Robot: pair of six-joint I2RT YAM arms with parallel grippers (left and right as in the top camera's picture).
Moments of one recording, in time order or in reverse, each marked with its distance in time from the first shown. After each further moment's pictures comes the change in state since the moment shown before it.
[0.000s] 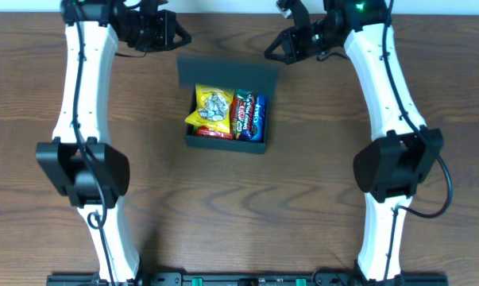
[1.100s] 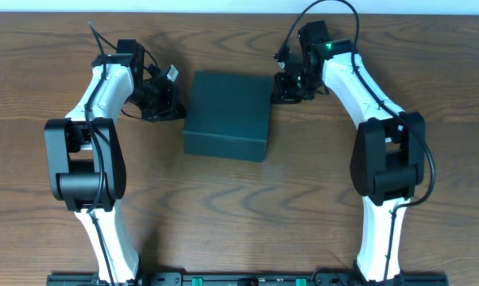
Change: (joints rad) left arm 0.011 -0.018 -0.718 0.276 -0.082 -0.076; right arm 0.039 -0.010 -0.498 0.304 0.226 0.219
